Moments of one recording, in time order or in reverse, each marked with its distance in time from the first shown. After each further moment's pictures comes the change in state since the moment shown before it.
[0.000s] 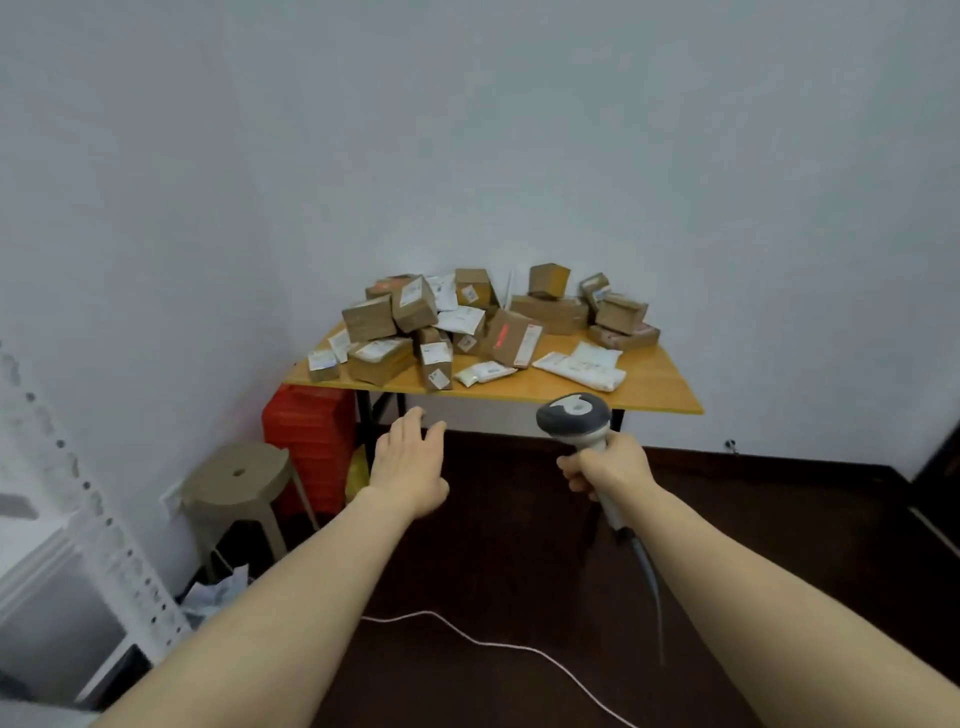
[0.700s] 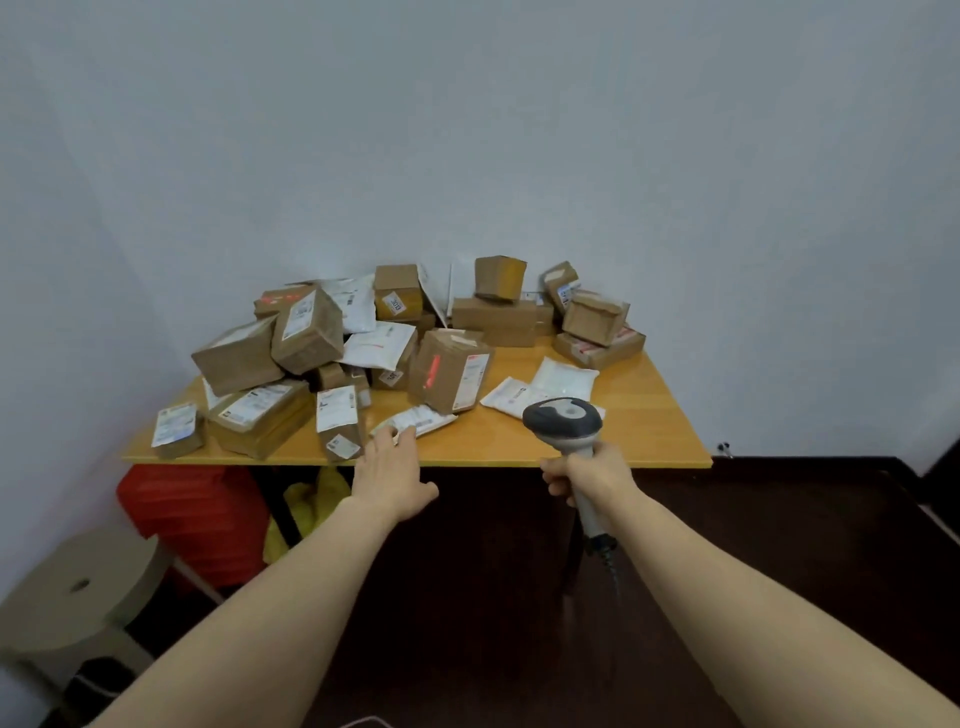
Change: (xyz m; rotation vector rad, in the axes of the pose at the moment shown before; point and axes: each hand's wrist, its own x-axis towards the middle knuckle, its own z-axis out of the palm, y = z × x) left_hand 0.366 0.086 0.080 -0.140 -0.146 -0.086; right_hand 0.355 0.001 -0.034 0.177 -0.028 0.157
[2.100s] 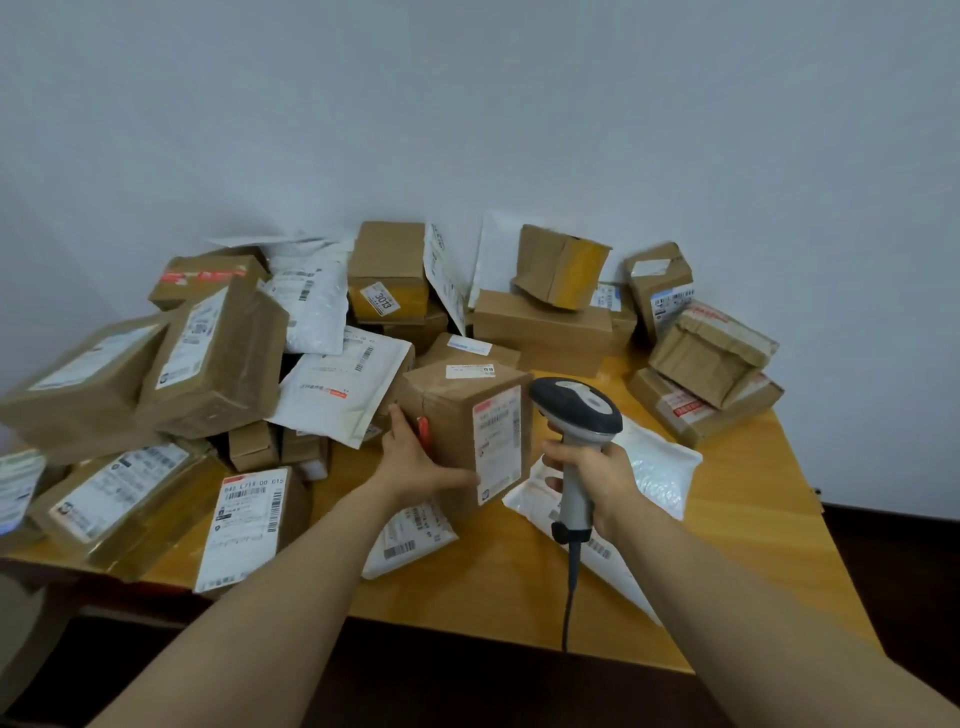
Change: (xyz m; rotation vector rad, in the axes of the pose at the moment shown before) left_hand 0.383 -0.001 0.071 -0.759 -0.257 -0.304; right_hand 0.378 -0.070 0.089 0.258 -0.030 0.194
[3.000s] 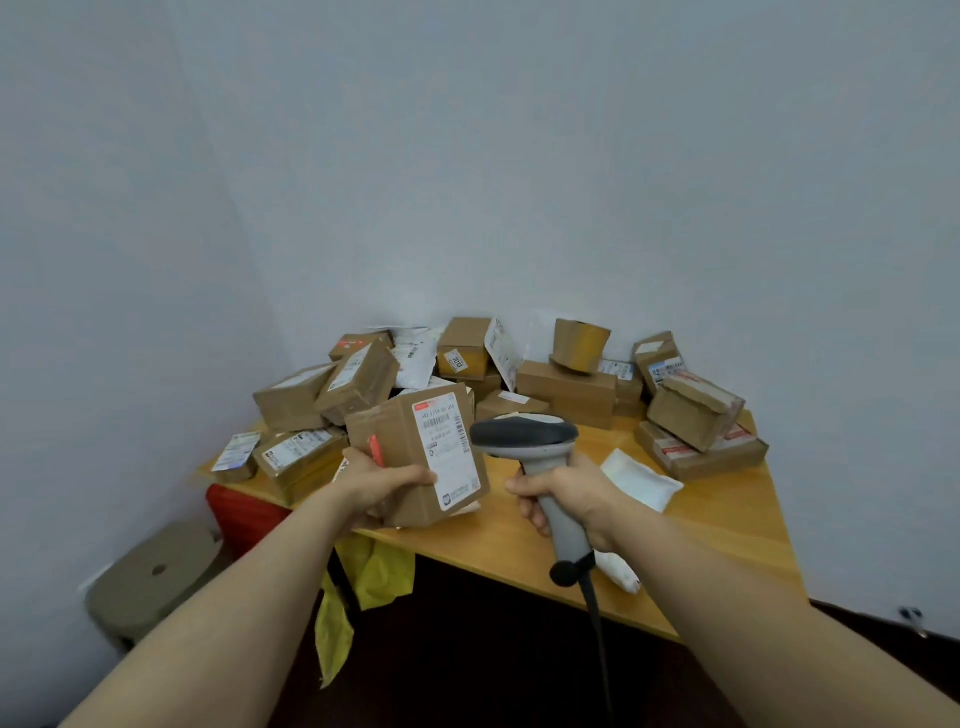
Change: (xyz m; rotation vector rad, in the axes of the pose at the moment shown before) left_hand -0.283 0.016 -0.018 -0.316 0.310 -0.192; right_hand -0.222 -0.029 -0.113 -0.286 -0.753 -0.206
